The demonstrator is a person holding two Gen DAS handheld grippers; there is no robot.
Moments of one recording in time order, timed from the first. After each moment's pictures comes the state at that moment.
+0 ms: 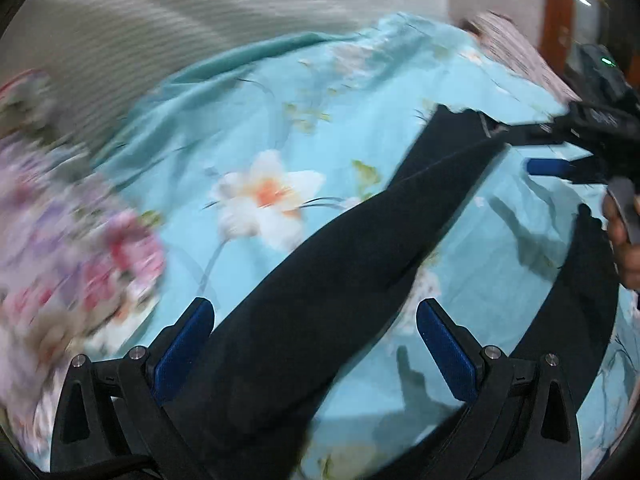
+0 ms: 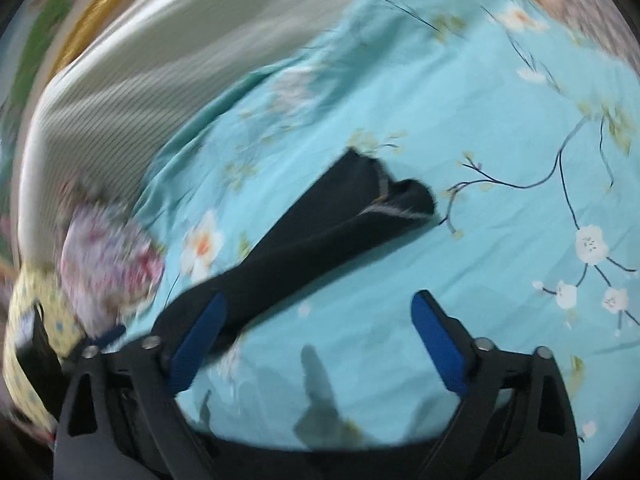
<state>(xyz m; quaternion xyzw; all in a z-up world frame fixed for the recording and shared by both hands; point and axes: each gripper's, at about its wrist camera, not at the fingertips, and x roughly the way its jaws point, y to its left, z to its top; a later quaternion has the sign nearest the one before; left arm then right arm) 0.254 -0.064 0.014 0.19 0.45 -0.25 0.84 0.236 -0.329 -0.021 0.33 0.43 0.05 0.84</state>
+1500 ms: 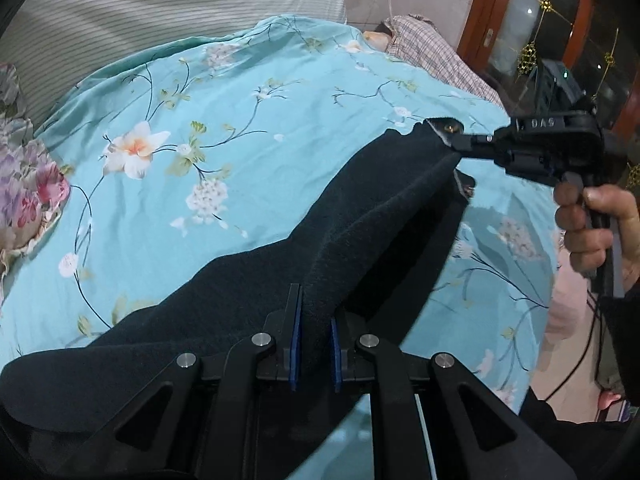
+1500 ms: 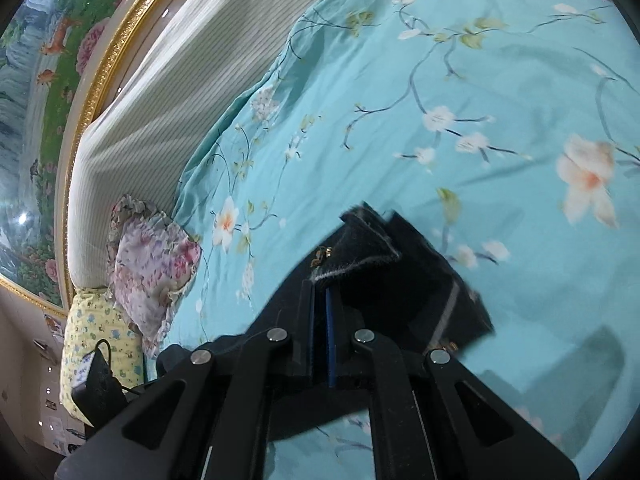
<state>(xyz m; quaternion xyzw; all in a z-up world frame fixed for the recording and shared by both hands) 0.080 -0.084 0.027 0.13 0.45 -0.36 0.80 0.071 -0.371 -0.003 0.40 0.39 0.05 0.83</state>
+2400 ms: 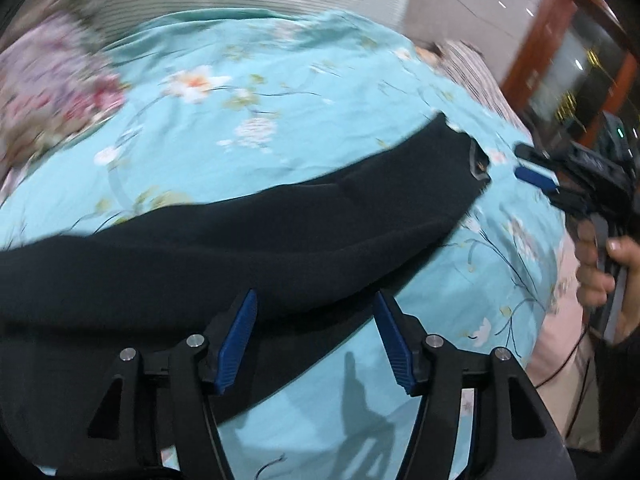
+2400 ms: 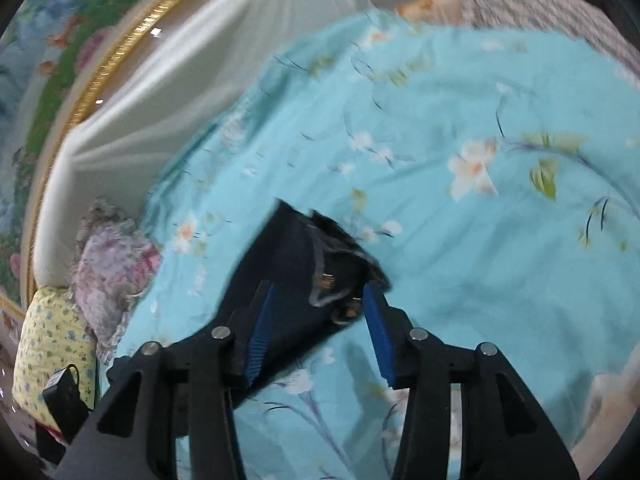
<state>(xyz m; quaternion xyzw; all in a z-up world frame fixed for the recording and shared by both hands) 0.038 -0.024 0.009 0.04 0.48 -0.28 0.83 0.008 -0.367 0.007 0.34 0.34 -0.01 0.88</state>
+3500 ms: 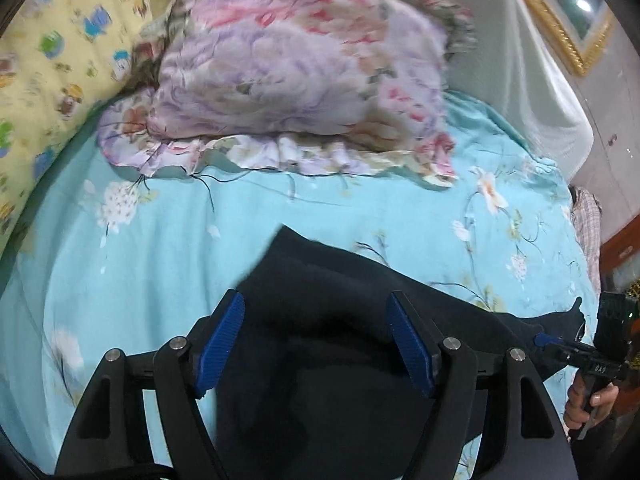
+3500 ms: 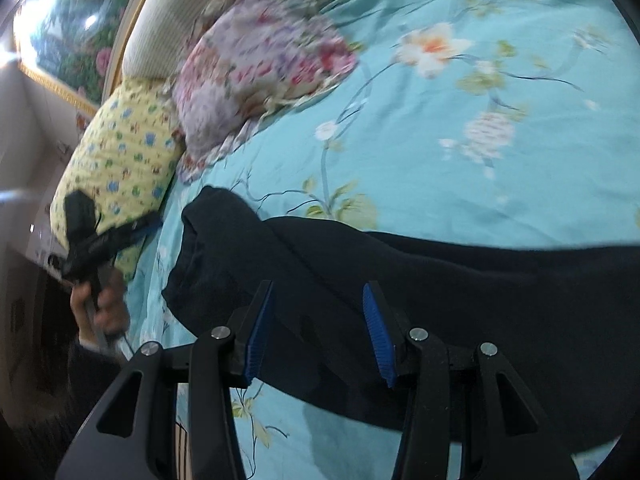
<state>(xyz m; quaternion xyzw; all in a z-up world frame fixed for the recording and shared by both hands) 0.146 0.323 0.045 -0.14 0.50 -0.06 0.85 0.135 -0.104 -0.015 0.18 0.51 0.32 0.78</state>
